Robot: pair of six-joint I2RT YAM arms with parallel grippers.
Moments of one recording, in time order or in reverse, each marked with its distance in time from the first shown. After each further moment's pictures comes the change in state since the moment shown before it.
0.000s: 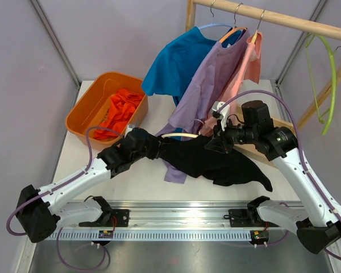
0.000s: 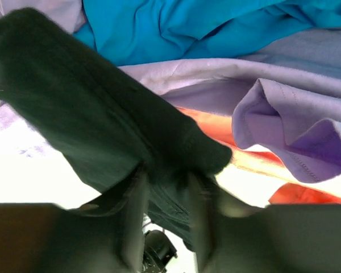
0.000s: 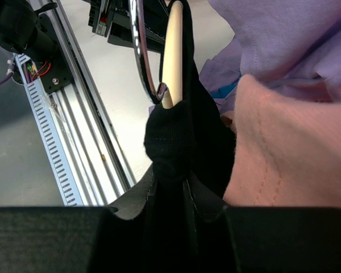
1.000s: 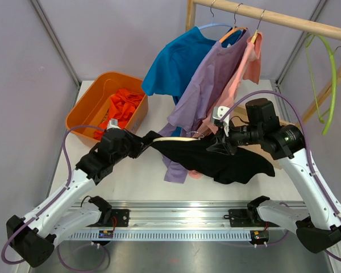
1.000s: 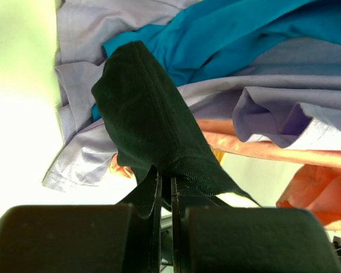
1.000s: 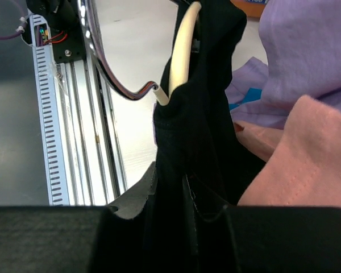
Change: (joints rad) left arm 0.206 -0.230 -0.059 -0.090 0.079 0.340; right arm -0.002 -0.005 0.102 -0.141 -0.100 -0.276
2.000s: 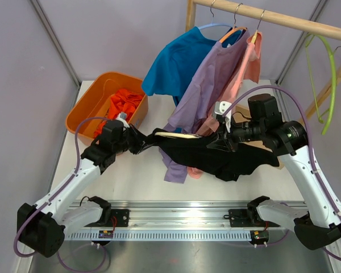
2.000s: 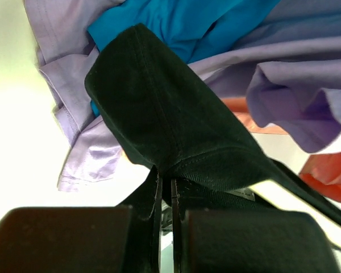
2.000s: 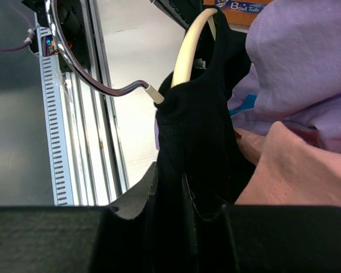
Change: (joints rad) left arm 0.152 0.144 0.006 0.096 0.331 0.217; right arm -0.020 0.037 0.094 -0.053 -0.054 -0.007
